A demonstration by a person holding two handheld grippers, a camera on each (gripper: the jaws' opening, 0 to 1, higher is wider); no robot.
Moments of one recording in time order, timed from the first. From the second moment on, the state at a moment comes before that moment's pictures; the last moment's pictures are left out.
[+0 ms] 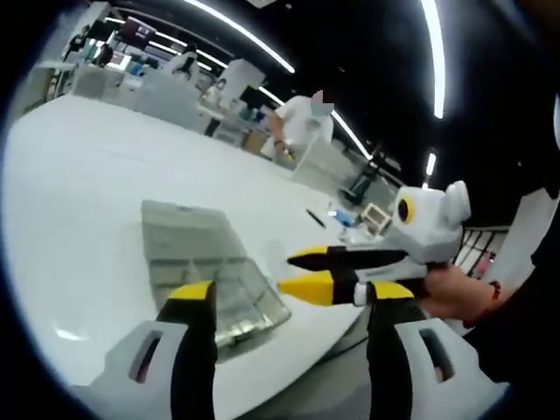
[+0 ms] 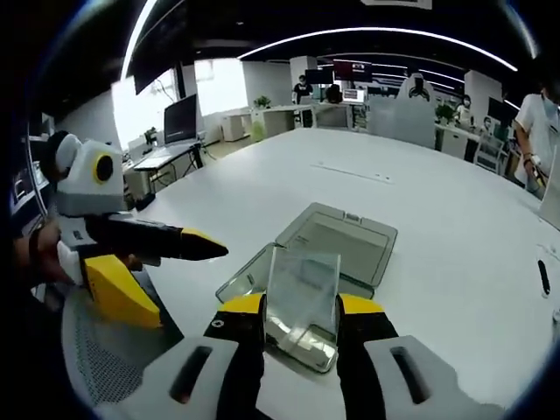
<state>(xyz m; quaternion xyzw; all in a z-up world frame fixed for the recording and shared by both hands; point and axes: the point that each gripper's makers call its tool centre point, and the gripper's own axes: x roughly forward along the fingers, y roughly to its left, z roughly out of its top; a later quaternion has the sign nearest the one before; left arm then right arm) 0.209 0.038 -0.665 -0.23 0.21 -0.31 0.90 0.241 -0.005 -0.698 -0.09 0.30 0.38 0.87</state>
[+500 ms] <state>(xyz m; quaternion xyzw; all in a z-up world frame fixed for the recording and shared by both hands) 0.217 0.042 -0.667 -0.25 0.22 -0.29 0.90 0.238 0.001 -0.696 -0.10 0.29 0.40 0.86</state>
